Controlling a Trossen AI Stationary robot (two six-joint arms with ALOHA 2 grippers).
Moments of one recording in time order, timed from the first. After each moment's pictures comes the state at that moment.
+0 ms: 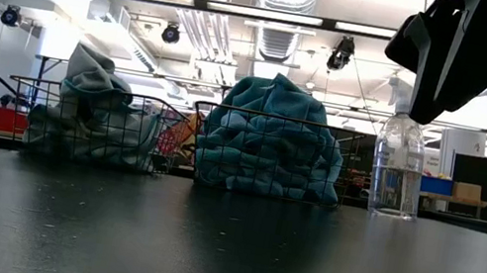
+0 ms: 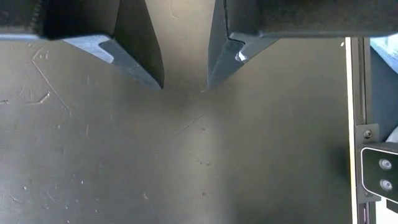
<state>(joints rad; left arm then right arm) -0.84 2.14 1.61 -1.00 -0.09 -1.30 0.53 1.80 1.33 -0.67 0.11 0.59</state>
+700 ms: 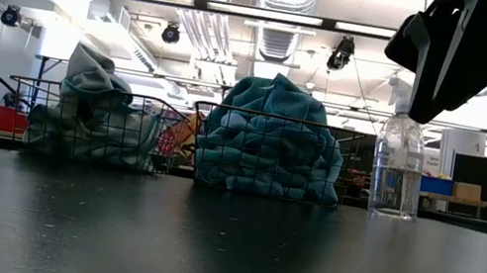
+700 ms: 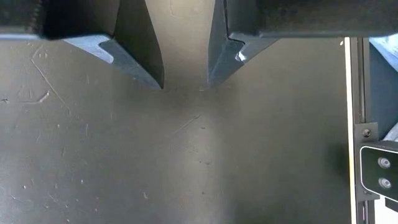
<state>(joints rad) -0.84 2.14 1.61 -1.01 -0.10 -1.26 0.53 1.80 1.33 -0.67 0.11 0.59</state>
